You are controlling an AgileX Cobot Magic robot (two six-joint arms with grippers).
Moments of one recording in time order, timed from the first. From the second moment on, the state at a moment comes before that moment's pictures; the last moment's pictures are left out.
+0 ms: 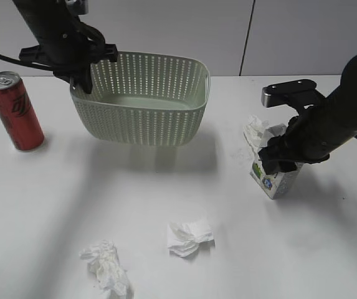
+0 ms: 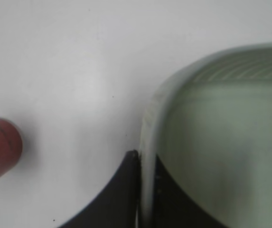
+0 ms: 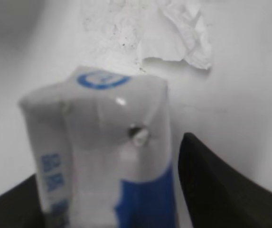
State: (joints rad) left arm -0.35 2.06 -1.76 -0.05 1.04 -0.18; right arm 0.32 1.82 -0.95 0.26 0.39 -0.22
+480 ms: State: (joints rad) left arm -0.35 2.06 -1.76 -0.04 1.03 -0.18; right arm 0.32 1.81 -1.14 0.26 0.68 -0.22
